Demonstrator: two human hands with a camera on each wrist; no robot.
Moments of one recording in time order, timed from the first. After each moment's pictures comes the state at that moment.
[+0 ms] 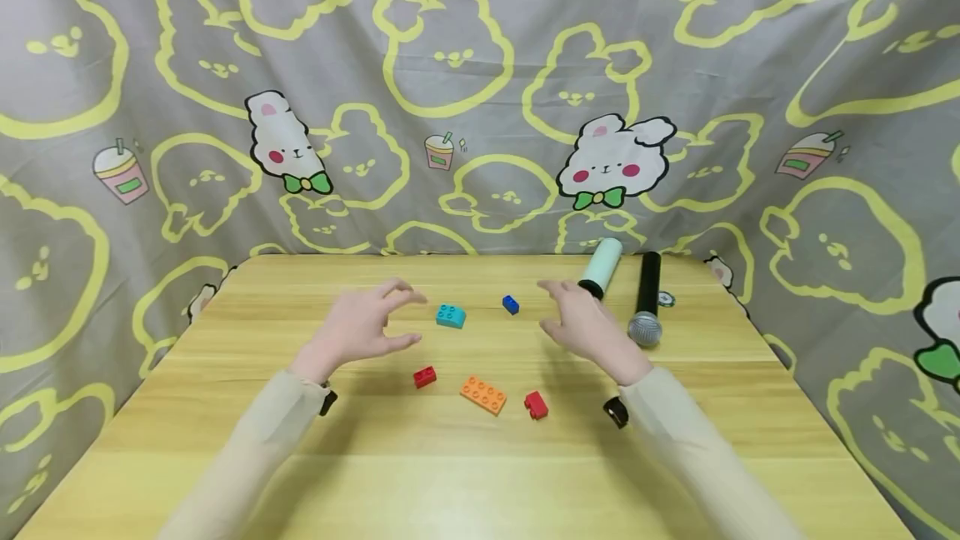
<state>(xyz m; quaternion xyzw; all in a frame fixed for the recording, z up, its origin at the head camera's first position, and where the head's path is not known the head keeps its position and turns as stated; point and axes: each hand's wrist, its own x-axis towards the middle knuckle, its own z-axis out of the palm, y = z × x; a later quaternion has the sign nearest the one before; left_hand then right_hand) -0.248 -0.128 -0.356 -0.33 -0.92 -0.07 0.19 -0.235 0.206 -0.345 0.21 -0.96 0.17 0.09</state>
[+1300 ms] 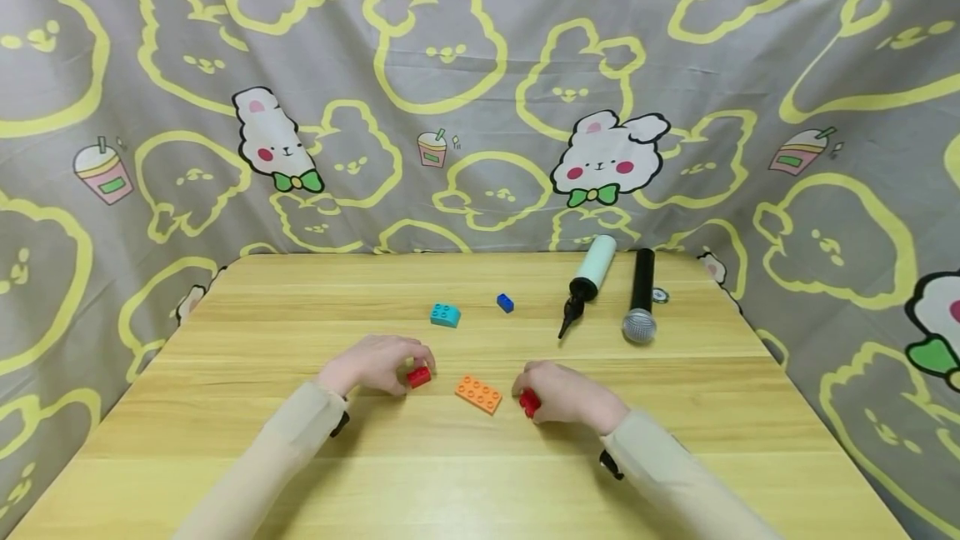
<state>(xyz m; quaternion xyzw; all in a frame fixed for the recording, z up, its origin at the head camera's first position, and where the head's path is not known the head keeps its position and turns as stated) -0.259 -0.115 -0.412 -0.35 -0.92 -0.10 -0.12 -0.206 0.194 -0.411 0.35 -0.92 0.14 -0.11</state>
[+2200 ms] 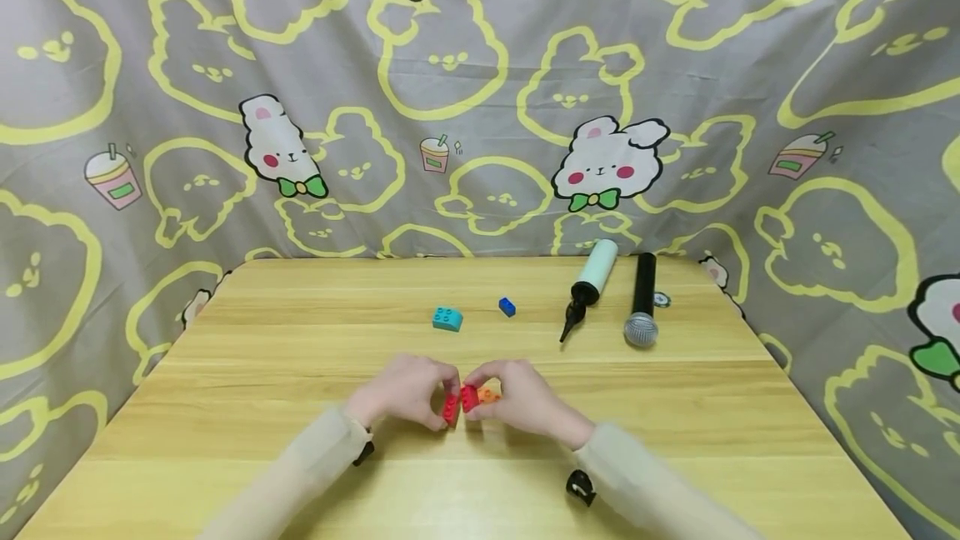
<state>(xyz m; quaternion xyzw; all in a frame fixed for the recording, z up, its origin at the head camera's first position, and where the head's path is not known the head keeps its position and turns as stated) -0.226 -0.072 -0.419 -0.38 -0.92 -0.09 -0.06 -0.191 0.144 -0.413 0.29 -0.88 0.36 -0.03</state>
